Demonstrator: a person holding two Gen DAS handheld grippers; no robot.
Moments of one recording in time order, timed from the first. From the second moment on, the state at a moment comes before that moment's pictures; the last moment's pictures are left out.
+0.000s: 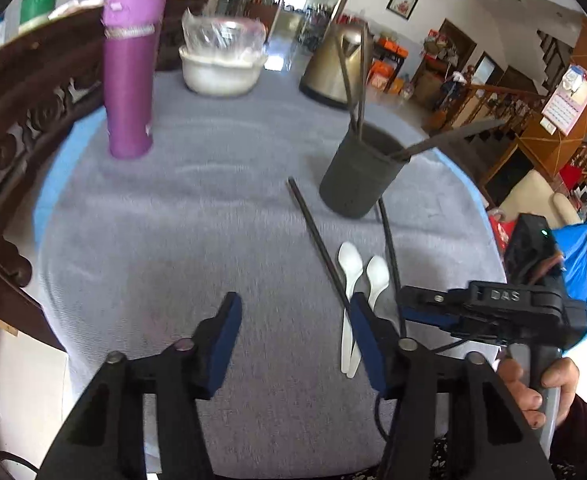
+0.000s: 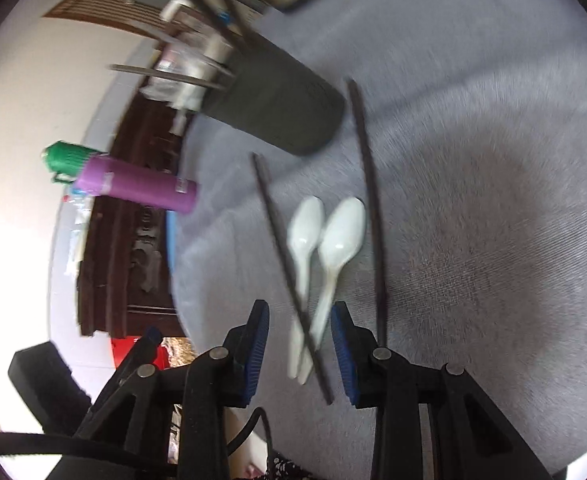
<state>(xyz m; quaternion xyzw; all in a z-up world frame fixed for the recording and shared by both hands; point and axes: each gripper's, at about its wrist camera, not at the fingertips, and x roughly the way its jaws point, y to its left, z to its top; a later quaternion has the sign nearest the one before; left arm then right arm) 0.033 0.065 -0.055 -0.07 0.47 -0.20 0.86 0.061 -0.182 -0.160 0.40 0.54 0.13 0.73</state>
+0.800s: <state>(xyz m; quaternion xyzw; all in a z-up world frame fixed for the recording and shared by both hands) 0.130 -0.019 -0.119 0.04 0.55 -0.23 0.80 0.071 -0.224 -0.173 0.40 0.54 0.05 0.74</state>
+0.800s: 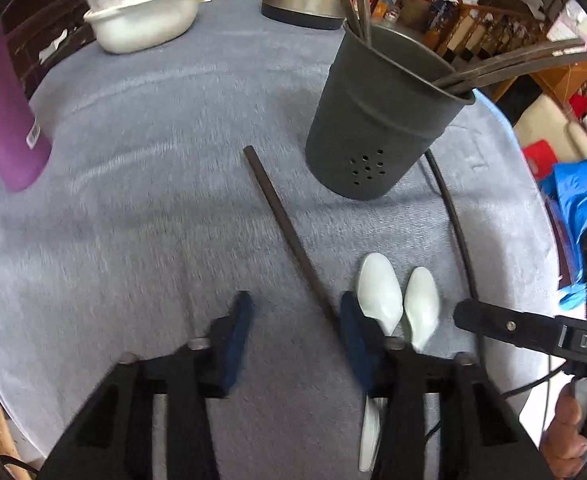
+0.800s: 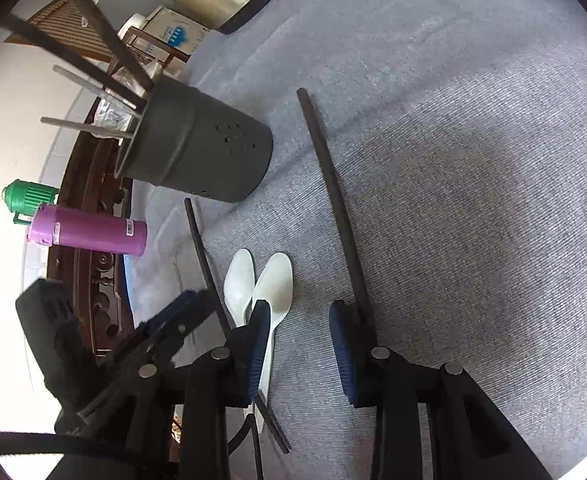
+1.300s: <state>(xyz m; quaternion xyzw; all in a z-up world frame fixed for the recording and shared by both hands) 0.130 0.013 -0.092 0.06 0.54 -0.24 0.81 0.095 -0.151 -0.152 0.18 0.57 0.02 0.80</state>
